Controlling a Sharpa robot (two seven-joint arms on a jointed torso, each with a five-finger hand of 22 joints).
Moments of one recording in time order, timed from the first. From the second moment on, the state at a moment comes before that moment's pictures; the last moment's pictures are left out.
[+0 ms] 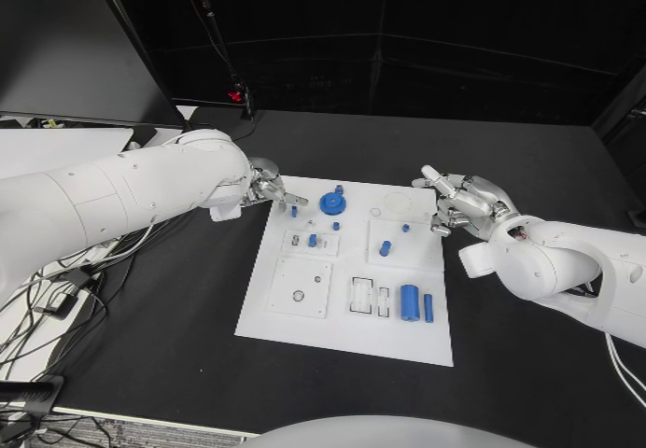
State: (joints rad) left arm 1.45 -0.52 -0.24 1.02 -0.96 0.21 -0.33; left_hand 1.05 0.11 -0.21 0.29 0.17 0.77 0.08 0.65 0.75 1.47 0.02 1.57 1.31 1.47 -0.03 1.57 1.31 0.01 1.47 0.09 1.57 1.31; right arm 1.19 -0.97 -0.09 1.61 -0.13 -0.38 0.30; right_hand 1.17 0.13 -0.27 0.29 0.26 0.48 0.16 0.70 0.08 1.43 0.19 1.55 1.31 1.47 0.13 1.57 1.31 0.11 1.10 0.25 1.30 1.31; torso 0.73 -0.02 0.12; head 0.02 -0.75
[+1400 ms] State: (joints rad) left arm 1.43 -0.44 -0.24 0.93 -0.97 0.26 -0.33; left_hand 1.22 0.19 -0.20 0.29 0.29 0.79 0.07 0.61 0.73 1.47 0.02 1.58 1.31 1.47 -0.03 1.57 1.31 0.01 1.47 0.09 1.57 1.31; right arm 1.19 -0.97 -0.09 1.61 -0.13 -0.38 0.30; right_hand 1.17 0.13 -0.27 0.29 0.26 0.48 0.16 0.70 0.08 1.43 0.19 1.55 1.31 1.47 0.13 1.57 1.31 0.11 1.10 0.25 1.30 1.31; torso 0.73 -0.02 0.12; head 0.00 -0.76
